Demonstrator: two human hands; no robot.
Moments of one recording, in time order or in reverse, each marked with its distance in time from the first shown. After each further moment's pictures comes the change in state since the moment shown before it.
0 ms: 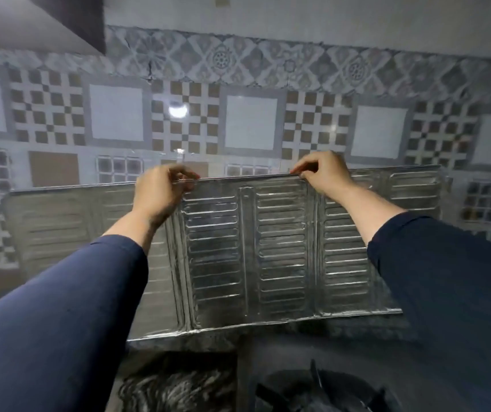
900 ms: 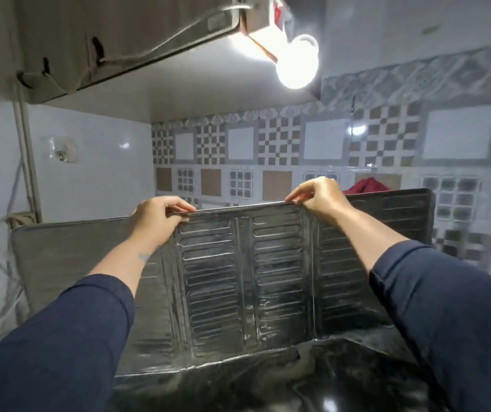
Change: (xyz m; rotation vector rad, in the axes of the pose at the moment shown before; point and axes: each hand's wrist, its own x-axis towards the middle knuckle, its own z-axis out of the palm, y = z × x) left_hand -0.194 -0.079 -0.365 0.295 0.248 -0.347; right_hand -0.082 -0.307 0.142 0.446 -0.325 -0.248
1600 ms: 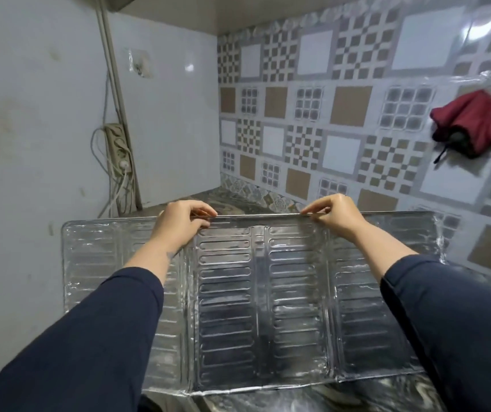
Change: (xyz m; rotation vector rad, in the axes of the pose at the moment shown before) left_hand -0.184 -0.066 -0.032 0.224 -0.125 -0.306; right_hand -0.126 0.027 0.139 0.094 -0.386 0.060
